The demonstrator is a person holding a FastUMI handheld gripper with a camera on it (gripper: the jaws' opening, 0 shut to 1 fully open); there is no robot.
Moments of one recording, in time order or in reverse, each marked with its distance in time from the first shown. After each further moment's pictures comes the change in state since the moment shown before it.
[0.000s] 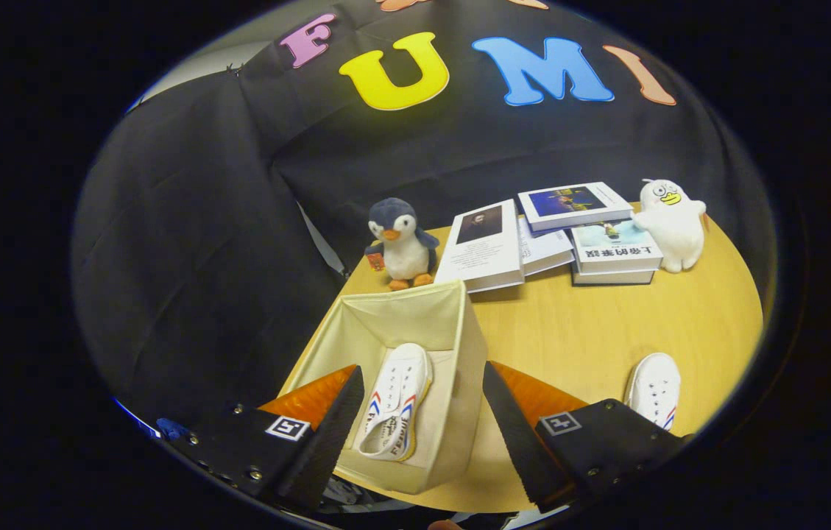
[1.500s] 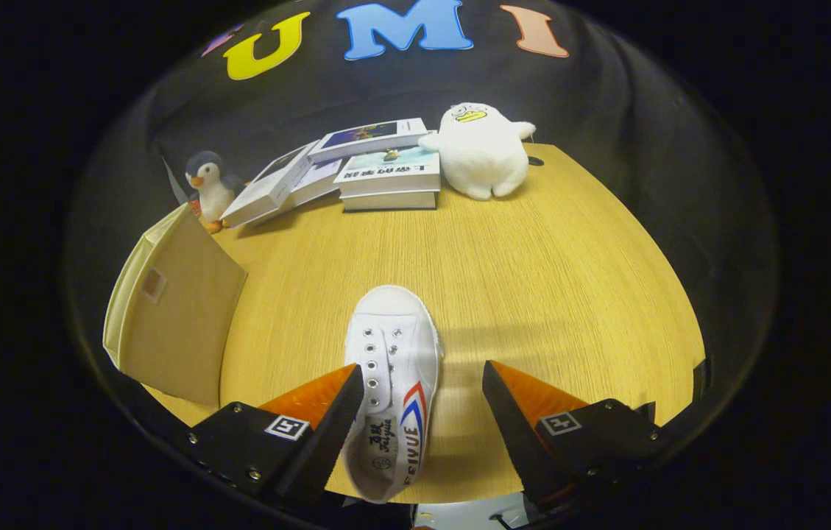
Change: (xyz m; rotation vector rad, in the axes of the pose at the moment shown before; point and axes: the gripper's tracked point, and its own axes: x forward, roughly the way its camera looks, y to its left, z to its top) arm -0.050 -0.290 -0.109 0.030 0.228 -0.393
